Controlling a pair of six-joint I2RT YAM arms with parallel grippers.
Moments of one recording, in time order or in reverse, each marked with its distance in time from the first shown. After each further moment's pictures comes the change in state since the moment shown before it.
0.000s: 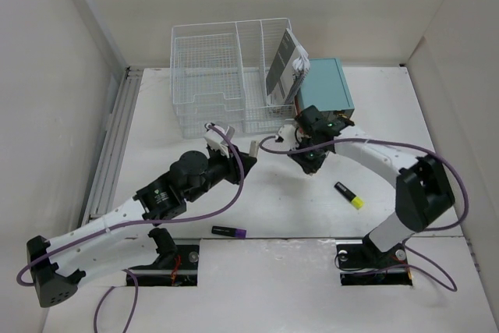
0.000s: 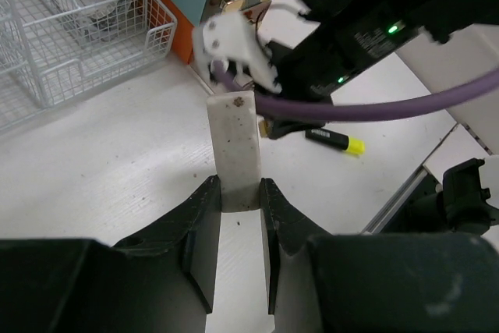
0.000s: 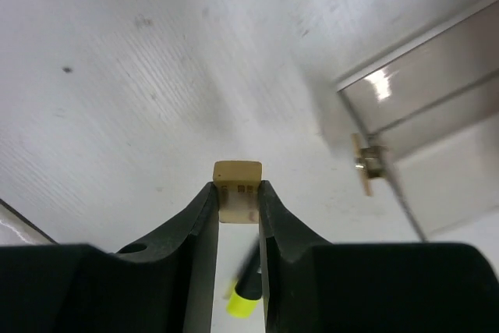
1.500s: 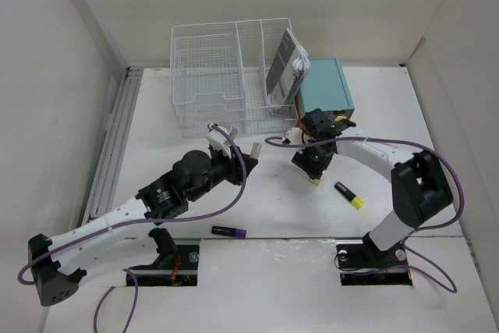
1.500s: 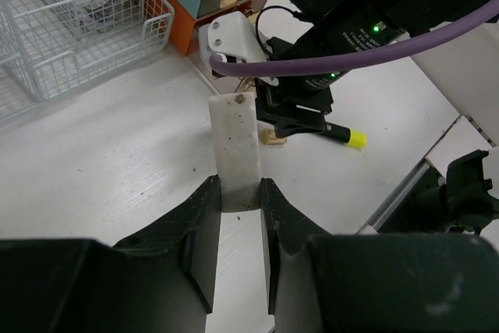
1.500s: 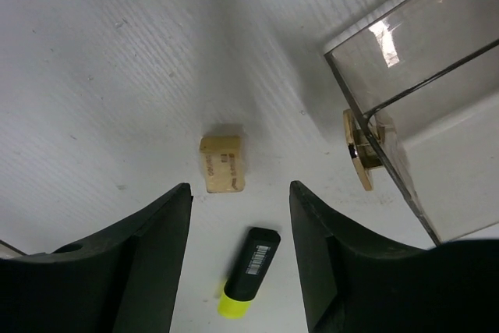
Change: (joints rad) left arm 0.000 0.016 0.000 -0.003 0.011 0.000; right arm -0.064 -0.005 -0.047 0.043 0.034 -0.018
